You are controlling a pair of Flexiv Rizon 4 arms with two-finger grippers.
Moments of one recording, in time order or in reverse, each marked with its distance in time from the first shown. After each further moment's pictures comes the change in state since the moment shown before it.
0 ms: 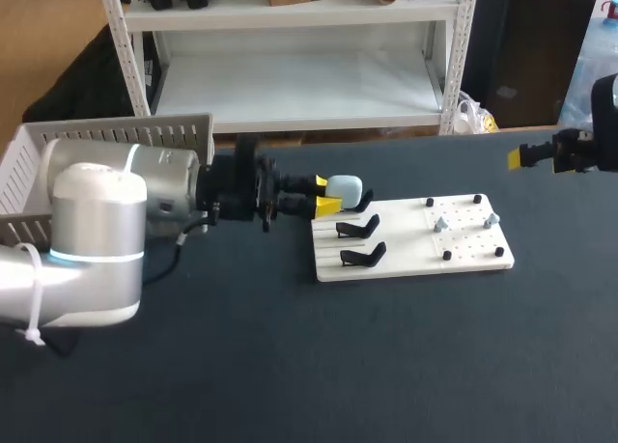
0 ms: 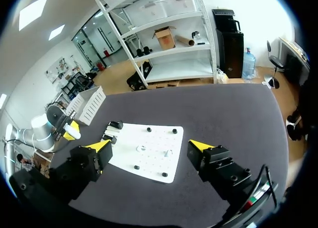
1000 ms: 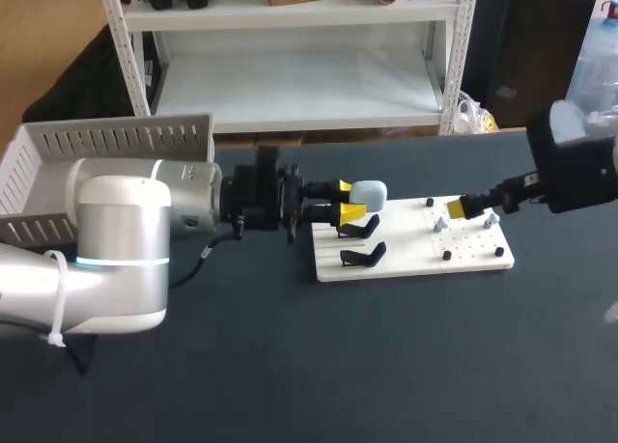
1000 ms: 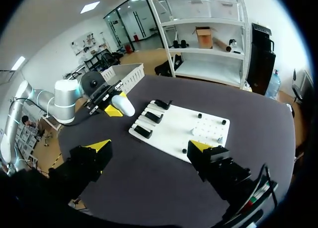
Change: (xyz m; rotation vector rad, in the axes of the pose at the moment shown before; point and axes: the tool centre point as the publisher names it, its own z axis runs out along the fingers) left arm -0.004 -0.008 0.031 0.012 -0.061 0.091; right arm 0.062 0.120 -0.002 -0.143 0.094 -0.252
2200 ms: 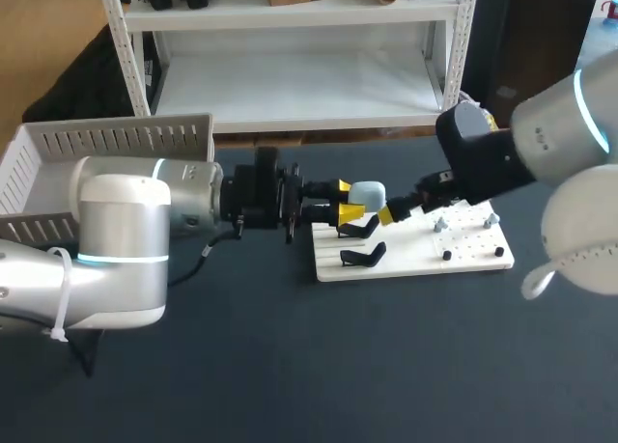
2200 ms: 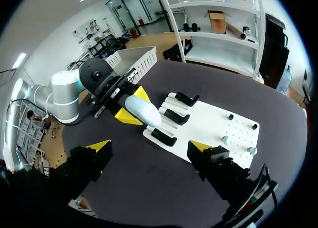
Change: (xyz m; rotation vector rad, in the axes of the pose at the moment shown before) left arm 0.005 0.005 -0.001 0.021 -0.006 0.027; right arm -0.015 0.039 0.074 -0.062 0.137 0.004
